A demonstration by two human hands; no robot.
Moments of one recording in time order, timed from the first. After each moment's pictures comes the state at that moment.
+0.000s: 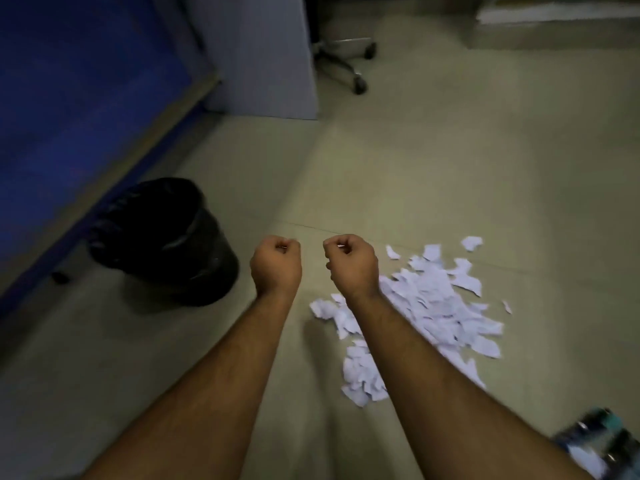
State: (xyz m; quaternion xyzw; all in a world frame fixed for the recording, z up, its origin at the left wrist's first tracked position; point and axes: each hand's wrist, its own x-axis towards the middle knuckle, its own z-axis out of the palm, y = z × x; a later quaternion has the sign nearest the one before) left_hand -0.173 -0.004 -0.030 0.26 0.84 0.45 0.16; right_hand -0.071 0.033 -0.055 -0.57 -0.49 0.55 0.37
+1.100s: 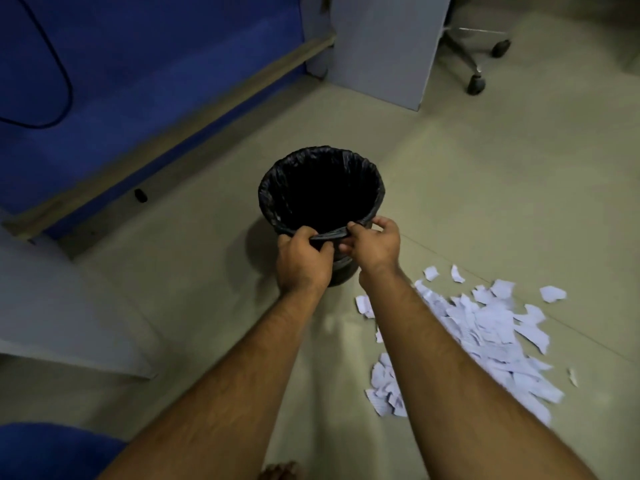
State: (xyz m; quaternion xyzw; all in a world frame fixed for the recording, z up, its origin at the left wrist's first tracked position) left_hand -0.225 -0.053 -0.024 0.21 0.91 0.34 0.10; right_hand -0.170 0.031 -0.036 -0.50 -0.37 0.70 0.35
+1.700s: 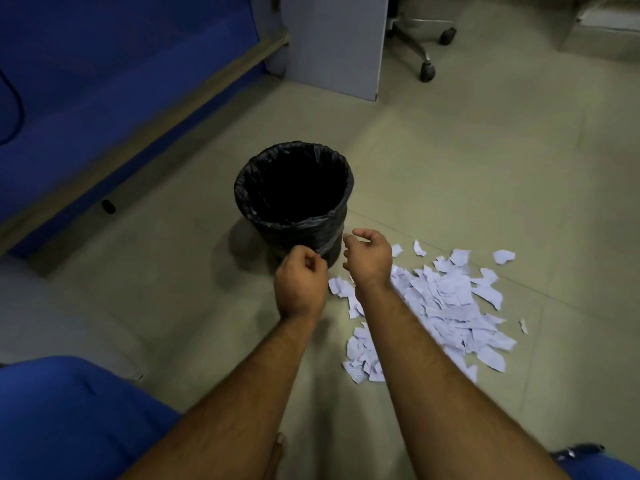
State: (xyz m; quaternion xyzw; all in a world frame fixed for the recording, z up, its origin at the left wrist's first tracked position) left_hand -0.146 -0.072 -0.051 0.26 0.86 0.43 0.06; right_hand -0.086 0.011 -0.052 -0.58 -0.43 0.61 0.33
